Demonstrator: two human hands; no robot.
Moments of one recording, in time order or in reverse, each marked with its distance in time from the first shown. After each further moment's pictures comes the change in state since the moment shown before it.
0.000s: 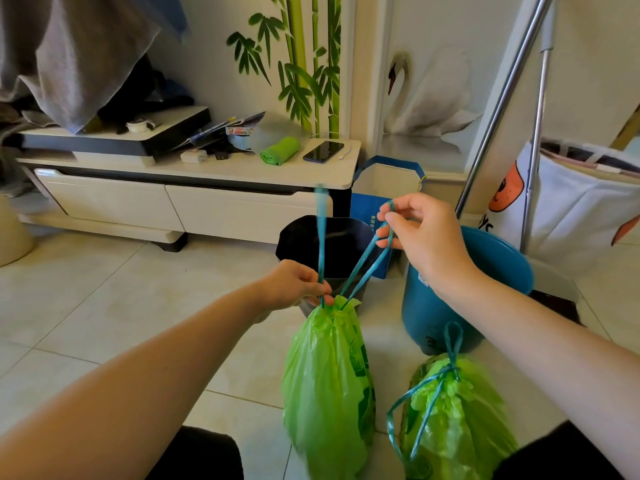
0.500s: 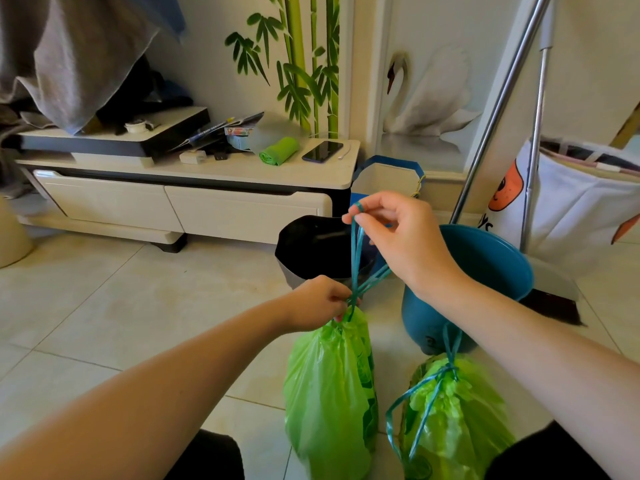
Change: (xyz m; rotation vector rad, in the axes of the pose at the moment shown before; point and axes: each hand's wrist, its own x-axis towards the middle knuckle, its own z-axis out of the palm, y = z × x) left_hand -0.003 0.015 0.033 0.455 -0.129 0.185; right_hand -0.011 -0.016 0.014 -0.021 -0.136 -0.185
